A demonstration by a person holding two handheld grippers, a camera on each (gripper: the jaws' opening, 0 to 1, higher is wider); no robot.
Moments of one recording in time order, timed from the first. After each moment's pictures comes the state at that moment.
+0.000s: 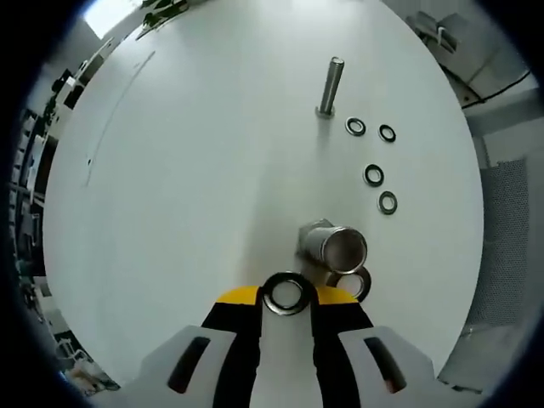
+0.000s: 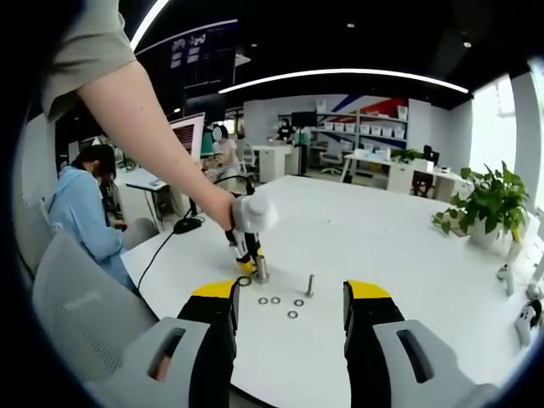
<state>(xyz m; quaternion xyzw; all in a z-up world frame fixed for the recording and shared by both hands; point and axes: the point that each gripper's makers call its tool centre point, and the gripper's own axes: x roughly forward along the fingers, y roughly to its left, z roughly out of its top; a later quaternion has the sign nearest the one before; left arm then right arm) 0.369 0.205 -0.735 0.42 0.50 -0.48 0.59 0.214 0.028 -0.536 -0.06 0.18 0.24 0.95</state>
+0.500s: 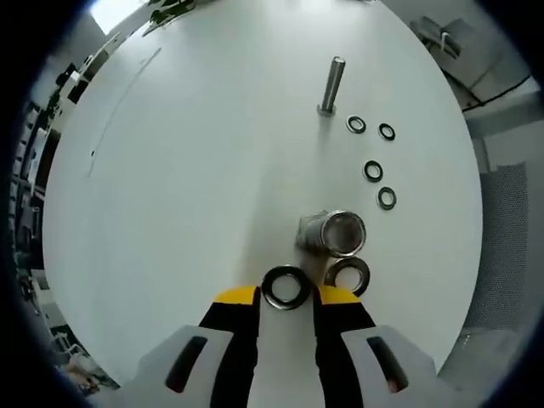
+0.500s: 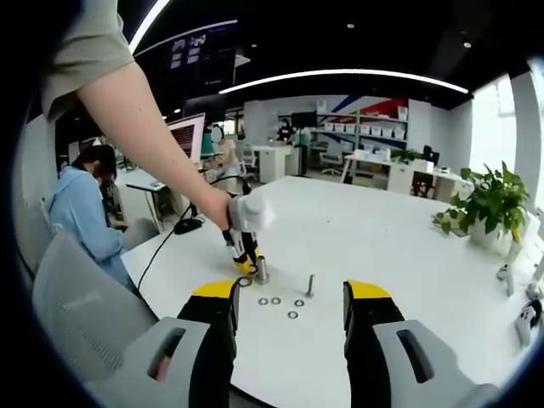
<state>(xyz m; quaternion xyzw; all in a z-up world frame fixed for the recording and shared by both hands) 0.368 0.214 -0.737 0.41 0.50 -0.47 0.60 0.214 0.029 -0.536 -0.06 0.17 0.24 0.95</state>
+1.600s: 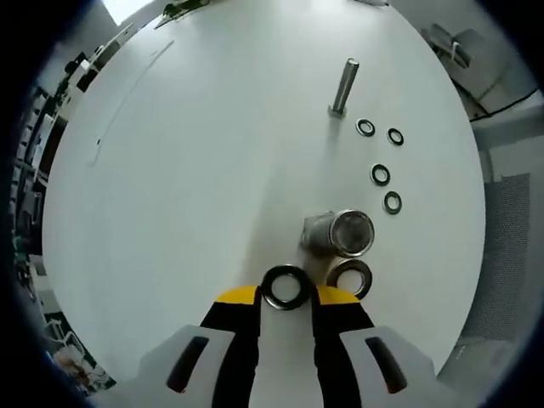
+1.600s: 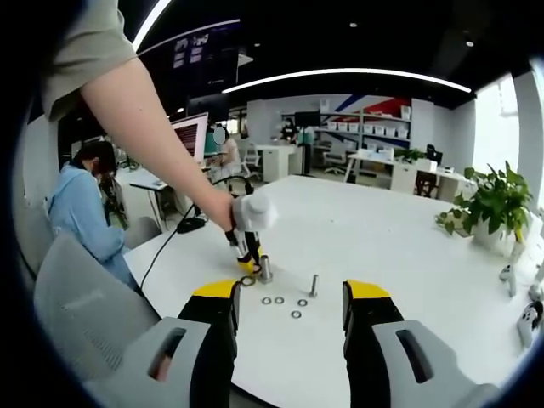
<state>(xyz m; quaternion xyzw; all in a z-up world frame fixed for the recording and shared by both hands) 0.368 0.212 -0.734 0.39 0.51 -0.46 0.61 0.213 0.032 -0.536 -0.06 0.18 0.25 0.95</state>
